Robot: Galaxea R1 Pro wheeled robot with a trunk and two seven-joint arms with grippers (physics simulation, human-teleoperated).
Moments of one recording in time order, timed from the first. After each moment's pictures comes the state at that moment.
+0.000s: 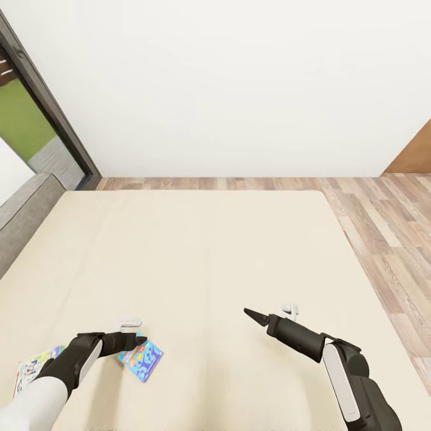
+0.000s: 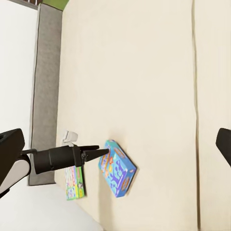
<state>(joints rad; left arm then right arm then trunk) -0.65 0.19 0.04 -0.50 0.00 0.42 -0.41 -0.29 0.02 -0.16 -1.40 -0.40 0.80 0.72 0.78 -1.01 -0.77</state>
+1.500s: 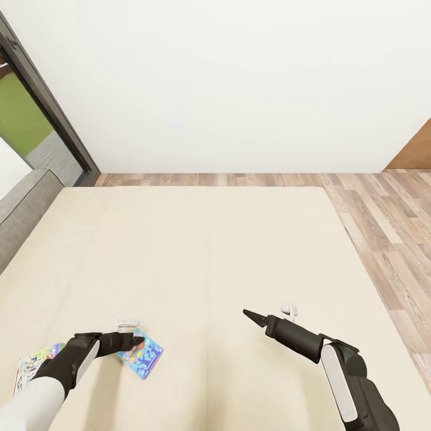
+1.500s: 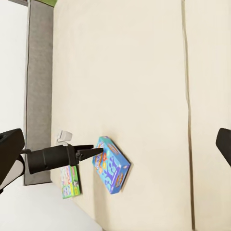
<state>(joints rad) -0.65 0.21 0.04 -0.50 0.00 0.42 -0.41 -0.29 0.03 -0.16 -1.39 -0.39 0.80 0.71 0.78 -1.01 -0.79</state>
